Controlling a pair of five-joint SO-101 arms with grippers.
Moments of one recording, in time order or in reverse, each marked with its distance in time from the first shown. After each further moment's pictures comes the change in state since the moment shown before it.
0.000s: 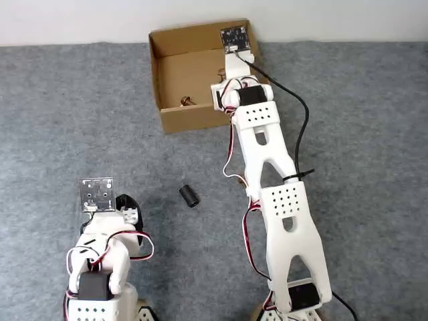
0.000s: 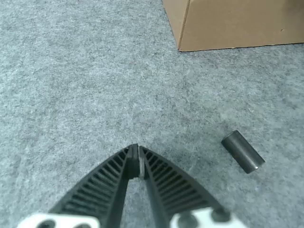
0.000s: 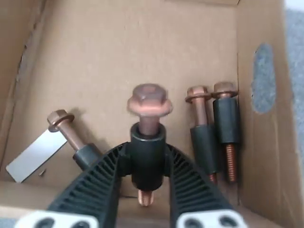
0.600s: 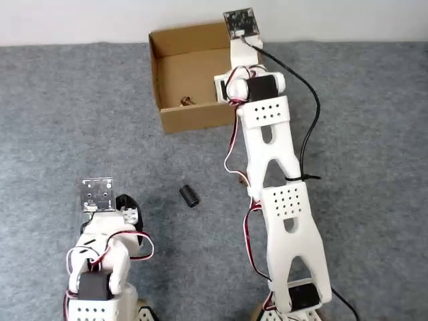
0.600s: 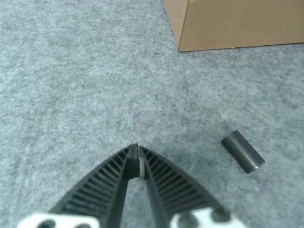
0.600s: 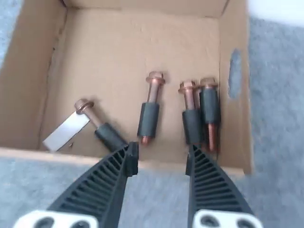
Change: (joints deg) left arm -0.7 0.0 0.0 0.0 -0.1; right arm 0.0 -4.0 -17.8 23.6 -1.7
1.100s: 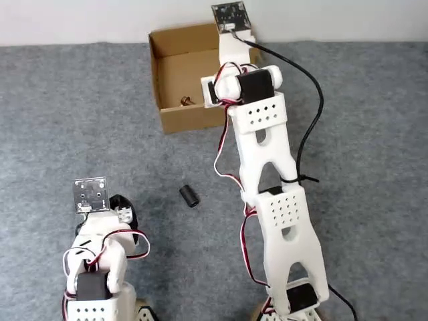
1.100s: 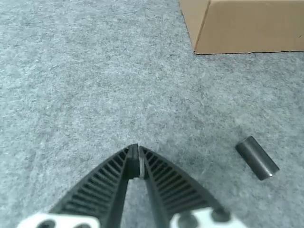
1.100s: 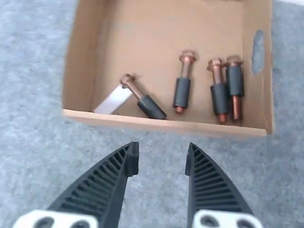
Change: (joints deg) left arm -2.5 0.0 0.0 0.0 0.1; right arm -6.2 -10.8 0.5 12.7 -3.3
